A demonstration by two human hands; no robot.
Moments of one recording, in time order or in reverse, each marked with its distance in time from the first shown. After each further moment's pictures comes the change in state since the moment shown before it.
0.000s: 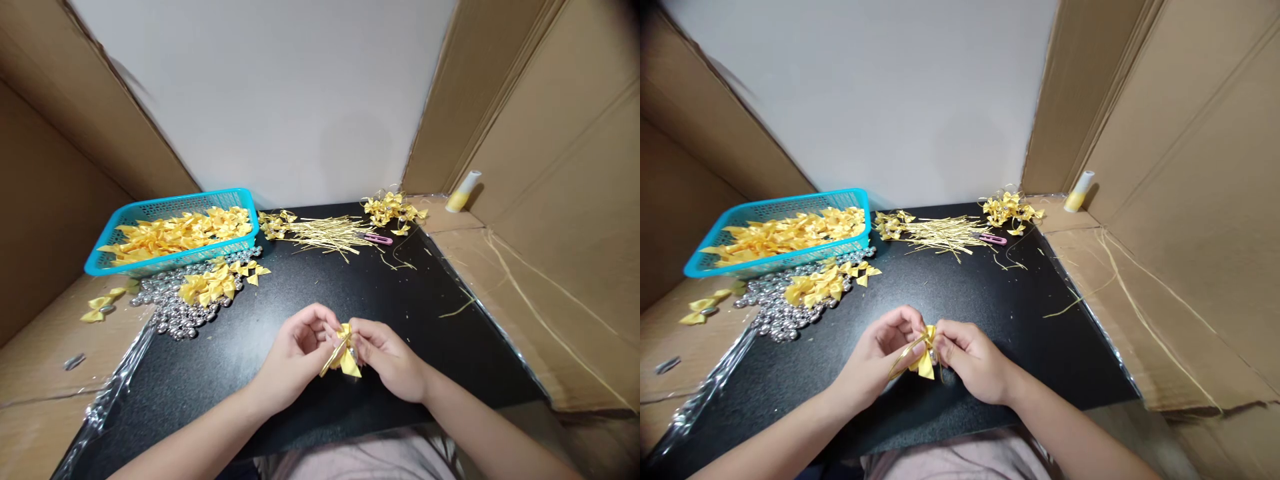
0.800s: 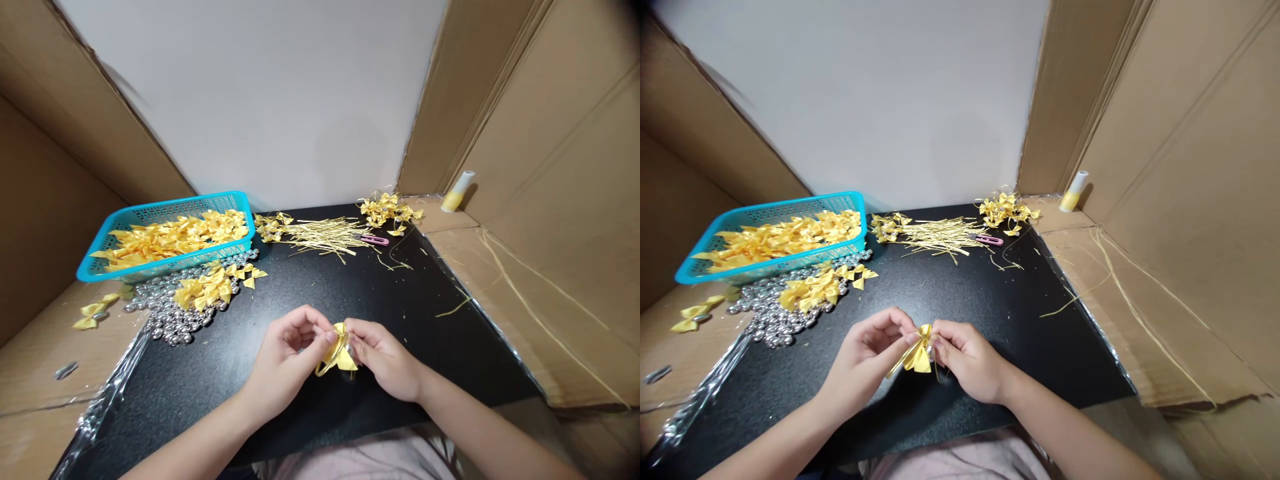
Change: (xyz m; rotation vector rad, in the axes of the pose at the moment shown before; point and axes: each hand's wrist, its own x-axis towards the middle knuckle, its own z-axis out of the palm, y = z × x) left_hand -0.005 0.008 -0.001 0.301 0.121 0.003; right_hand 0.001 0.000 0.001 0.033 0.001 0.008
